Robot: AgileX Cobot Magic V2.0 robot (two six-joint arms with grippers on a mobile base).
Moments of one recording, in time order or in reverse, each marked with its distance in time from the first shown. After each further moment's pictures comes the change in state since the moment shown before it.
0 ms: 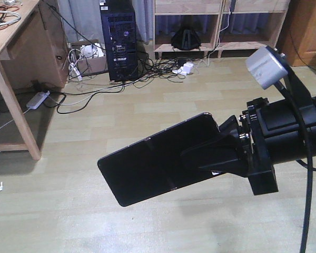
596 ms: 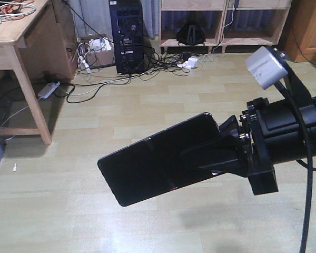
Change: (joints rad) left arm 0.000 0.000 0.000 0.000 0.000 0.000; right arm 0.000 0.000 0.000 0.000 0.000 0.000
